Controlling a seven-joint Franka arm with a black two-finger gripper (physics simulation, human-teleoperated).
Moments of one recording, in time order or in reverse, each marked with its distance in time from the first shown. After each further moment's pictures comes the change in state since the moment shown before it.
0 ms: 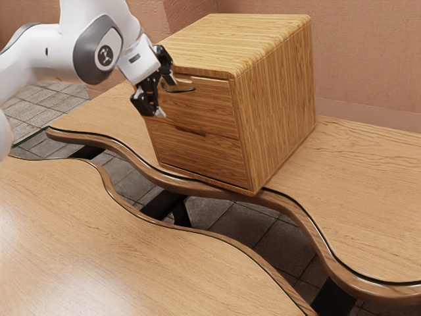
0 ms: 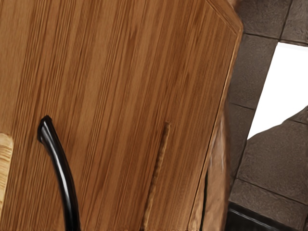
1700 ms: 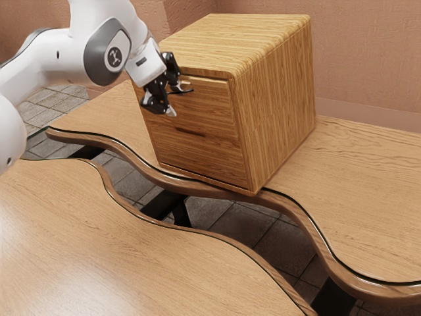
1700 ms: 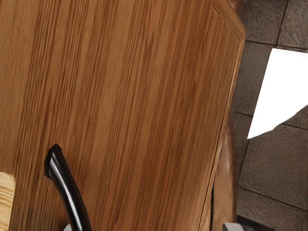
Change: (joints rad) arm 0.023 0.063 -0.011 0.055 -0.052 -0.005 0.052
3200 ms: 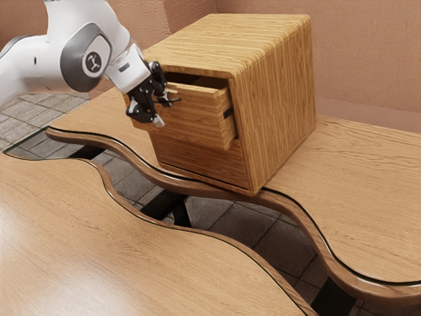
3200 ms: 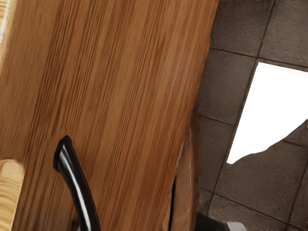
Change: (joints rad) arm -0.014 -0.130 0.014 -0.168 -0.005 0.008 -0.029
